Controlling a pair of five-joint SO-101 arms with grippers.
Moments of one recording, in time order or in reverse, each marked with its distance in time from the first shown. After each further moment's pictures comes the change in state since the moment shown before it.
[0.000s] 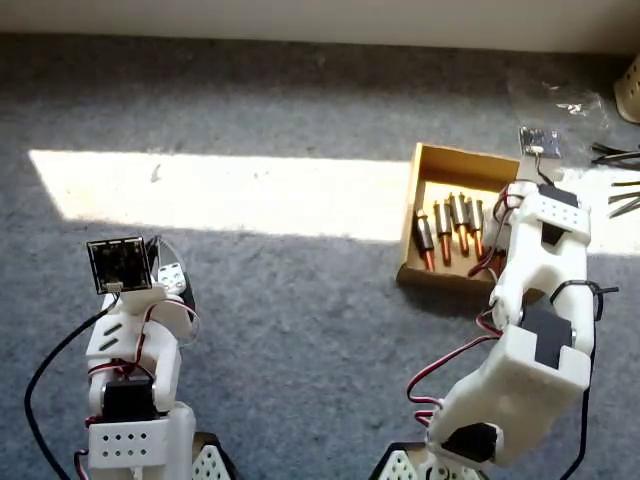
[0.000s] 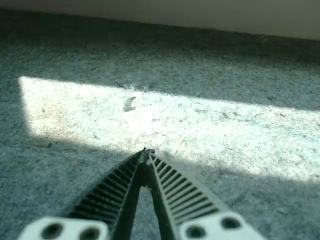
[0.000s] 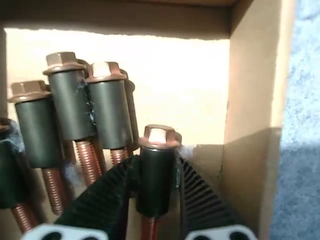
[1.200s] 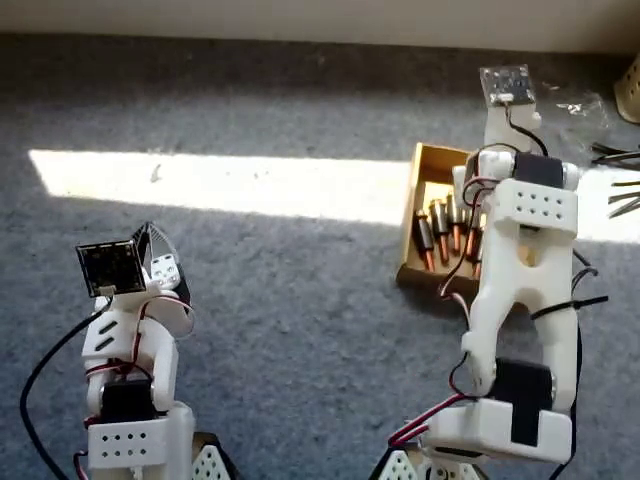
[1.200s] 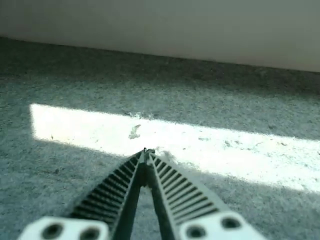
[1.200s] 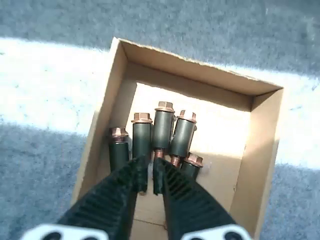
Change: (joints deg) left arm -0.9 0.0 0.0 -6.6 -0.1; right arm -12.7 -22.6 -5.5 14.2 0.0
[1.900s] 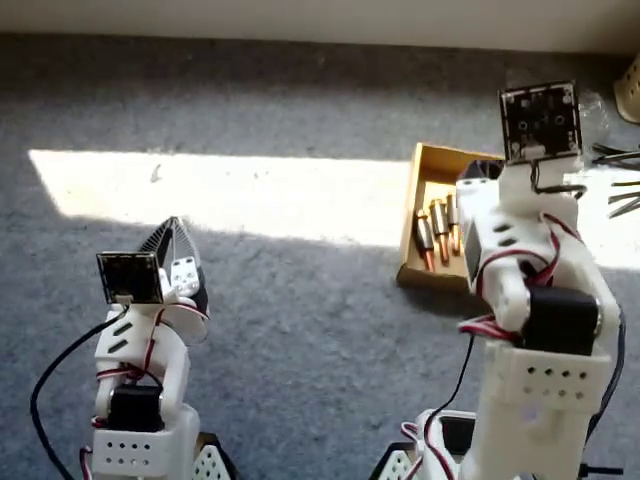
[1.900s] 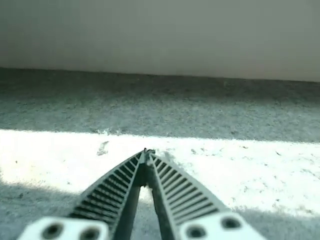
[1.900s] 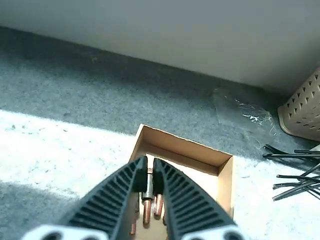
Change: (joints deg) left arm 8.0 -7.6 1.4 3.2 -0.1; right arm -4.8 -43.1 14.2 0.0 0.0
